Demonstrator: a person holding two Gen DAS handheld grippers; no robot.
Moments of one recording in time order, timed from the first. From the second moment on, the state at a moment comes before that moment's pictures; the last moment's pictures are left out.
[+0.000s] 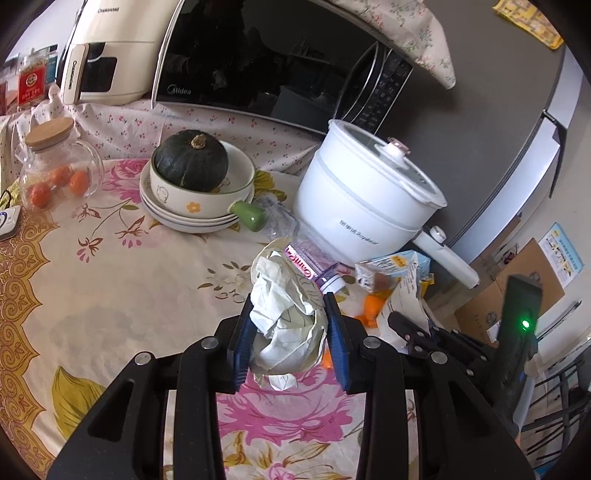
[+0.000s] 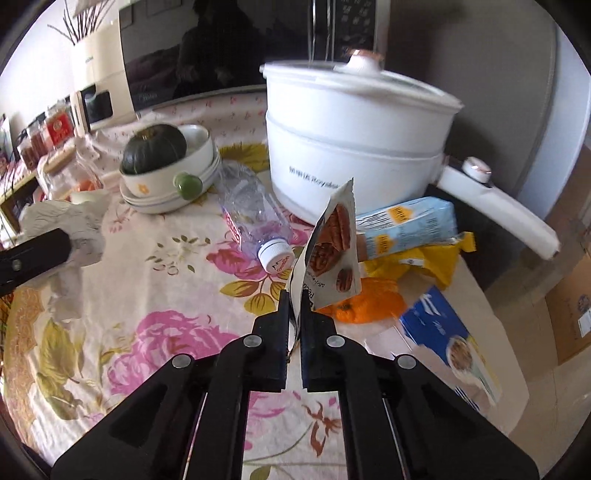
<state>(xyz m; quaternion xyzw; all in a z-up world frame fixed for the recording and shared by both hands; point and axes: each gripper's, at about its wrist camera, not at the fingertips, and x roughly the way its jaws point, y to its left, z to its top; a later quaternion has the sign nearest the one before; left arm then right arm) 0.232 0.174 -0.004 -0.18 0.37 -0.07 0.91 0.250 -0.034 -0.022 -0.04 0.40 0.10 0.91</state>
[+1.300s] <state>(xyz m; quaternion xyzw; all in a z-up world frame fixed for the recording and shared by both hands) 0.120 -0.068 -0.011 -0.07 0.34 -0.28 0.90 0.050 -0.246 -0.018 0.01 0.35 -0.16 0.92</state>
